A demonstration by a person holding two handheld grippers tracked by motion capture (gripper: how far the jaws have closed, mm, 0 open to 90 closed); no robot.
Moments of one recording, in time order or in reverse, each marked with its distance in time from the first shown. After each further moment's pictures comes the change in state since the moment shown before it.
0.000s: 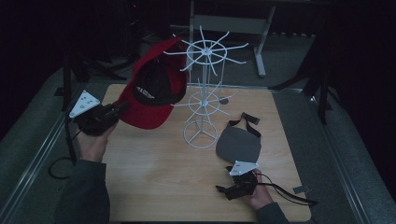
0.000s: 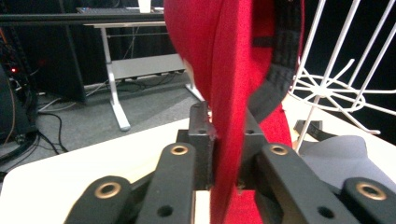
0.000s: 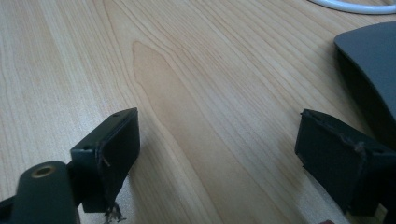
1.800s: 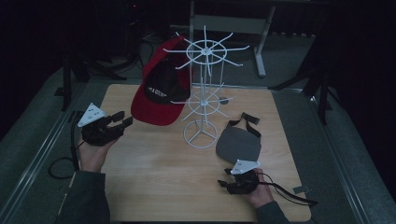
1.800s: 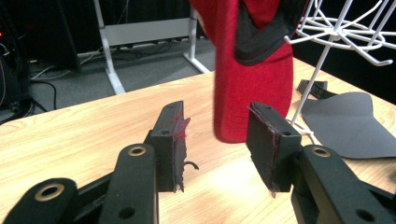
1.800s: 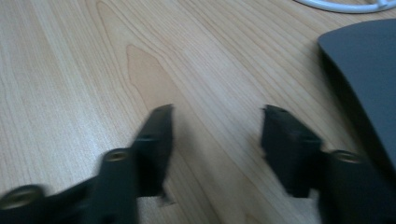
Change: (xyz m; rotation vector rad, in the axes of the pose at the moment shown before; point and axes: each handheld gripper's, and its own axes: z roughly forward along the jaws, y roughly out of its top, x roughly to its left) left arm 0.003 -0.039 0.005 0.128 -0.008 -0.010; right arm -0.001 0.003 -0.007 0.014 -0.024 0.019
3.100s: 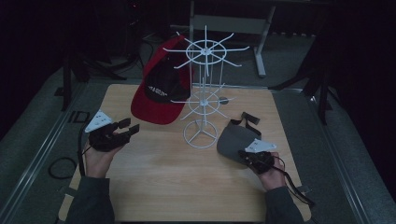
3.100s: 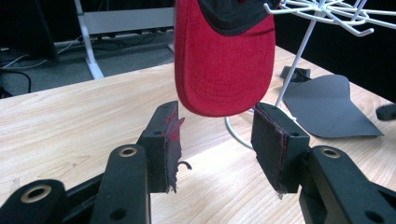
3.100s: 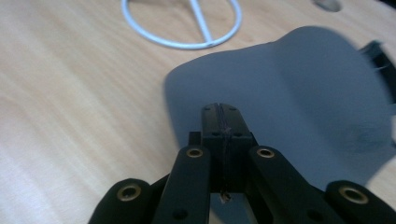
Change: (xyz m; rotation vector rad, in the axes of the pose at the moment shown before) left arm -0.009 -0.019 0.010 0.028 -0.067 -0.019; right arm -0.050 0.029 -0.039 -0.010 -0.288 0.053
